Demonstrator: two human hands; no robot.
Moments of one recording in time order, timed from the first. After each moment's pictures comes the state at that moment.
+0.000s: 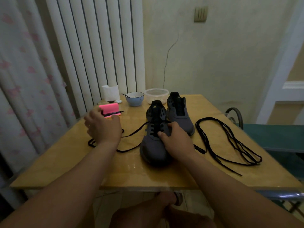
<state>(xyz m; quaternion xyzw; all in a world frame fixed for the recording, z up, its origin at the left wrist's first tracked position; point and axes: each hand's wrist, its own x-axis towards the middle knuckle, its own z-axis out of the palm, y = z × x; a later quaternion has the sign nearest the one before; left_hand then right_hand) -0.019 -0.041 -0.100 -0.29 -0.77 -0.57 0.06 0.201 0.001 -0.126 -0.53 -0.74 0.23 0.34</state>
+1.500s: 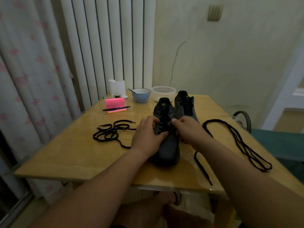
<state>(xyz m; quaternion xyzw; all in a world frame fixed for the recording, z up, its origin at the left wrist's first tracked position) 0.046 -0.032 -0.142 -0.59 -0.67 -0.44 -0.09 0.205 0.011 -0.082 -0.52 -0.73 0.33 0.29</state>
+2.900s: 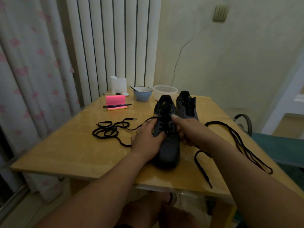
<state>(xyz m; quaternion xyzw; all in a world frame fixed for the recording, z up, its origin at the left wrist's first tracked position) 0.048 -0.031 -0.156 -0.56 -0.69 -0.45 -0.12 0.220 0.008 -0.073 -0.50 -0.71 0.44 0.23</state>
